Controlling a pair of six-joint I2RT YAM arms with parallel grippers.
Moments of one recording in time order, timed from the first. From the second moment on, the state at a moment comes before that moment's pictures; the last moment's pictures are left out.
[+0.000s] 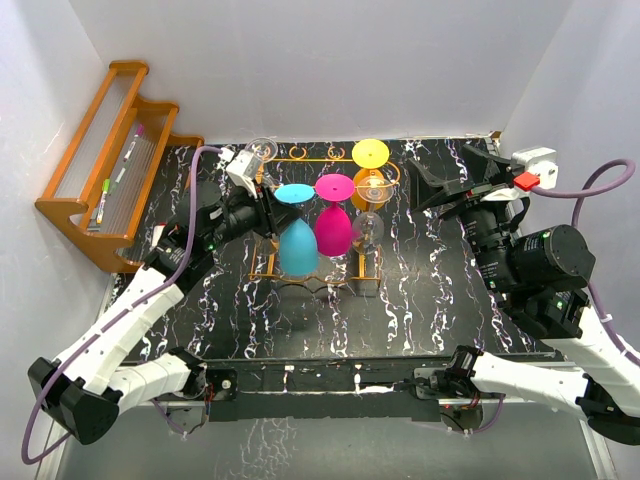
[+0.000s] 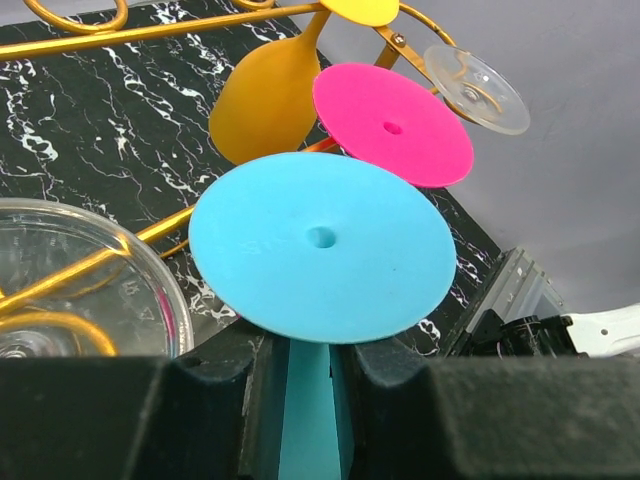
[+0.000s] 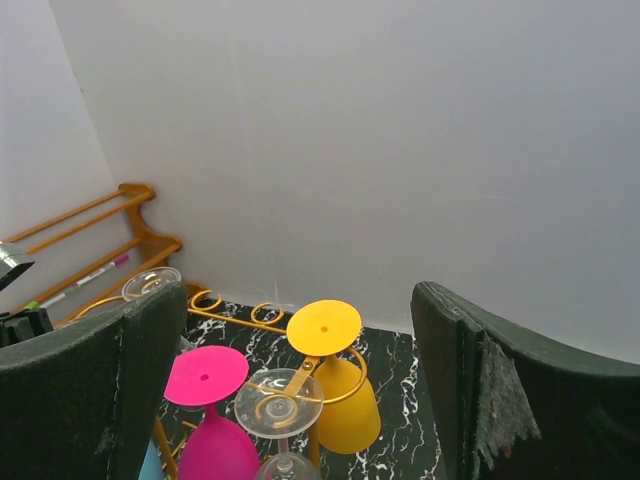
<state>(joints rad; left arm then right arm) -0.57 1.04 1.04 -0.17 0.31 -0.40 0.99 0.79 1.26 -0.01 0.63 -0.21</state>
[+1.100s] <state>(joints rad) -0.54 1.05 1.09 -0.21 0.30 -0.41 0.99 0.77 1.25 -0.01 0.63 -0.20</state>
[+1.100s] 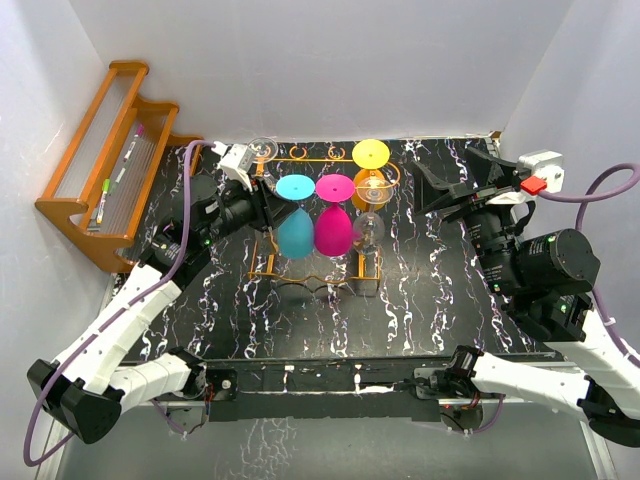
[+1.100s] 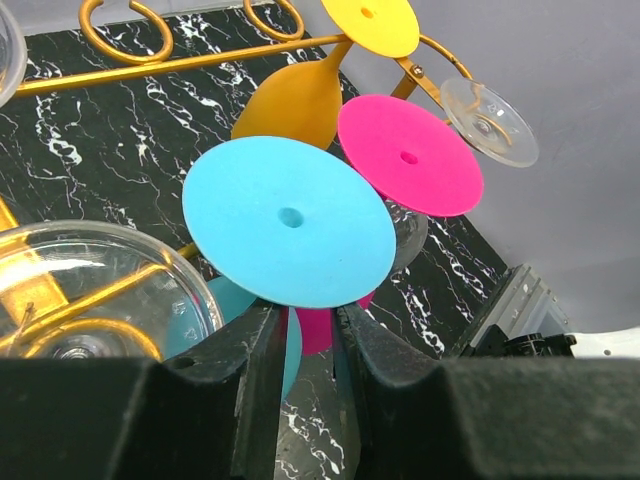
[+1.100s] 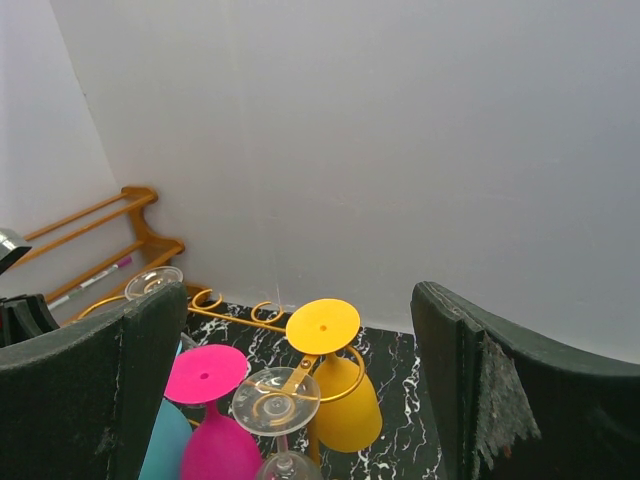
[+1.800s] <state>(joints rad) -0.53 1.00 1.23 -0.38 0.36 -0.33 0.99 0.72 1.15 0.05 0.57 -0.20</state>
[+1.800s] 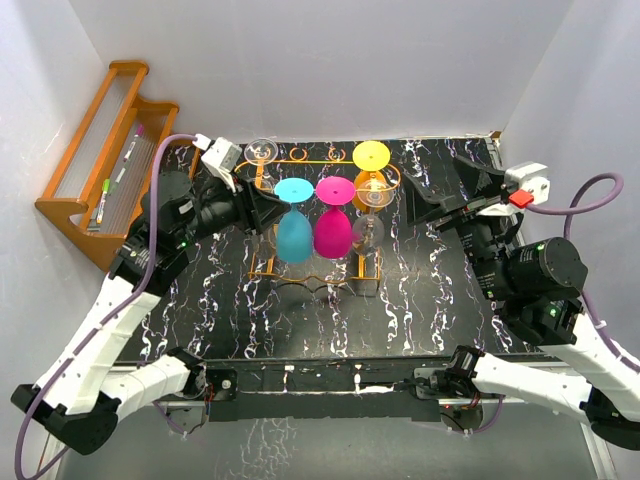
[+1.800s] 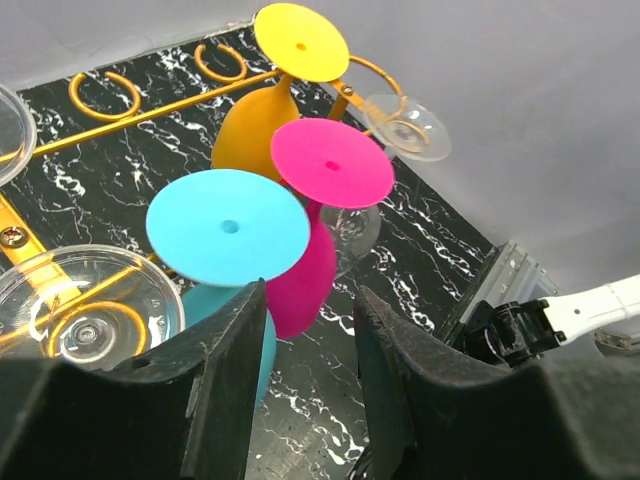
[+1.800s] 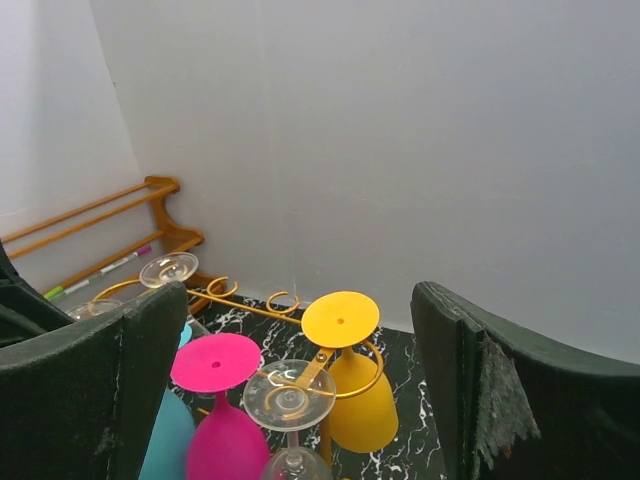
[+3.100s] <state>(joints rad) 0.03 1.32 1.69 -1.12 -0.03 0.13 -0.03 1.06 1.15 -0.24 0.13 0.46</state>
